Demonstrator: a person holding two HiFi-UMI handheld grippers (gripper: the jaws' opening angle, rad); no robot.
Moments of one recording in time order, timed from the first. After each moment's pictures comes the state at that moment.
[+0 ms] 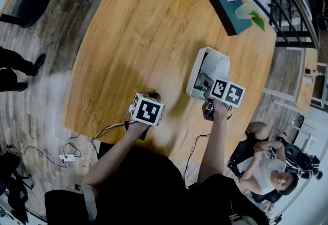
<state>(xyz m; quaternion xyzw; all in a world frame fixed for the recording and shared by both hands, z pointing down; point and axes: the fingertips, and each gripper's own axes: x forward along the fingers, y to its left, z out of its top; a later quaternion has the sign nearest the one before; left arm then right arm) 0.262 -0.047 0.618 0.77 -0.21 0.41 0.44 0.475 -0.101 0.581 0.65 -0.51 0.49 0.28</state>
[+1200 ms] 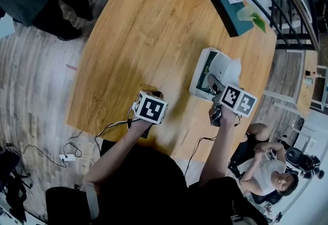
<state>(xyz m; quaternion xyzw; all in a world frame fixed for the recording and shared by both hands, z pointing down) 0.254 -0.052 0.610 0.78 -0.21 0.41 0.43 0.461 -0.101 0.523 0.66 -0.55 0.46 0.24</state>
